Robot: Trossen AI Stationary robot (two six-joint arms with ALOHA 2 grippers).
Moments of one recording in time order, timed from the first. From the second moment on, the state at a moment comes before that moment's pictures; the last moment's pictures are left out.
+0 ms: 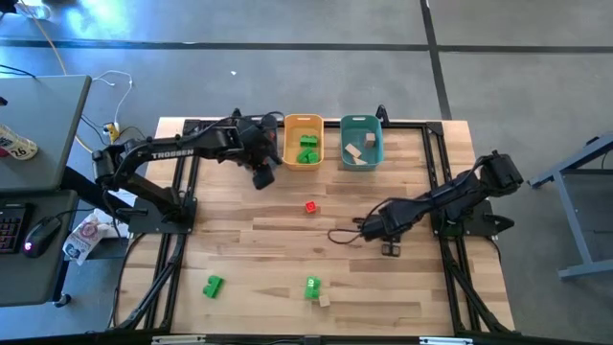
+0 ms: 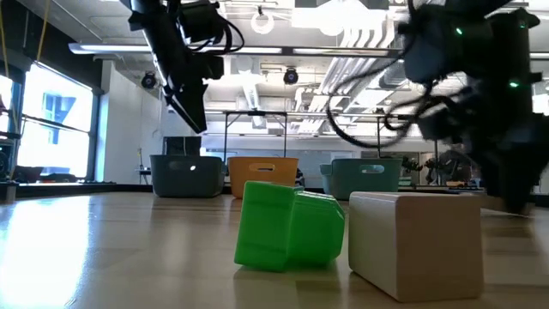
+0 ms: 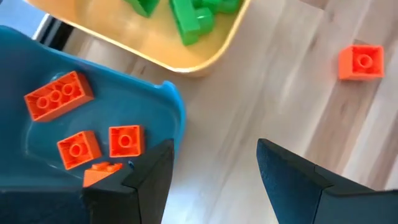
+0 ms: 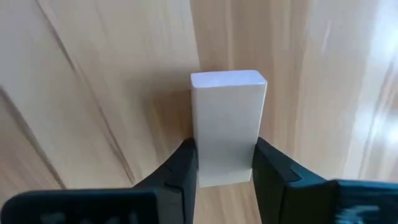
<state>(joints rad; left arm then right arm) 0.51 1.42 1.04 -0.73 -0.09 0.00 0.27 1.58 0.80 -0.90 0.07 0.44</state>
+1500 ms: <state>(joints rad) 0.08 1.42 1.04 -0.73 -0.09 -0.15 -0.43 1.67 1.20 -0.69 0.40 0.19</state>
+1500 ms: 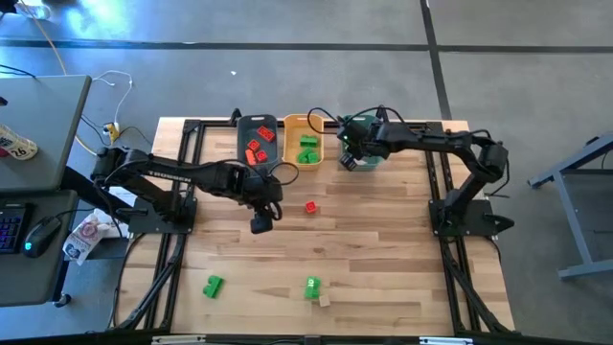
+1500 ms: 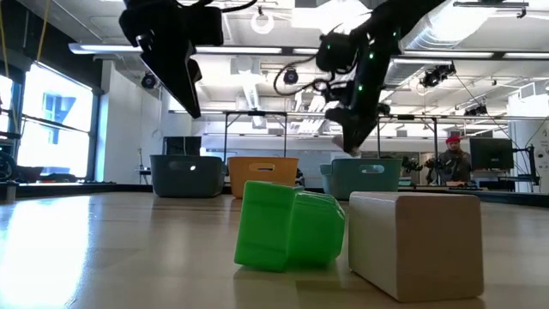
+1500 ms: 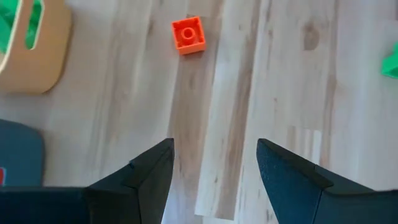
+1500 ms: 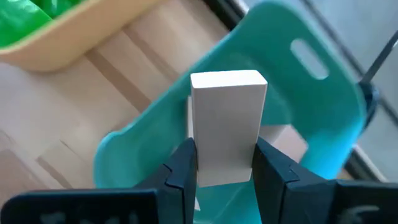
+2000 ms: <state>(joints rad) 0.04 1.42 1.04 -0.73 -0.09 -0.15 -0.48 1.78 1.20 -0.69 0.30 0.21</state>
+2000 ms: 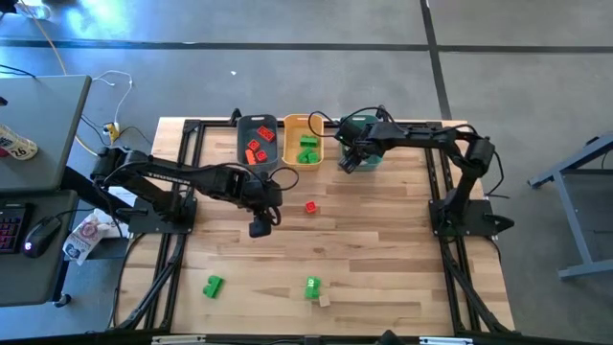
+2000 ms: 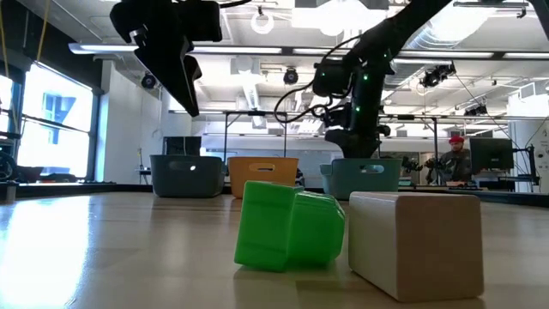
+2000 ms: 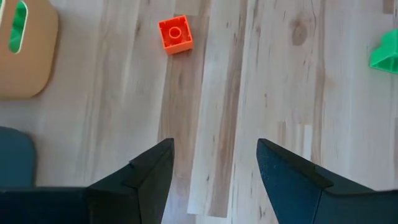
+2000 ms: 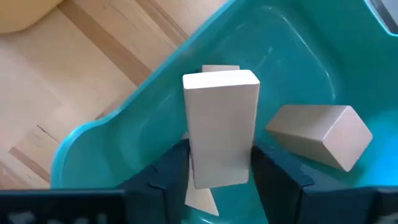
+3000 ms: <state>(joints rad) -0.22 1.42 1.04 -0.86 -0.09 -0.16 -0.31 1.63 1.20 -0.70 0.28 0.35</state>
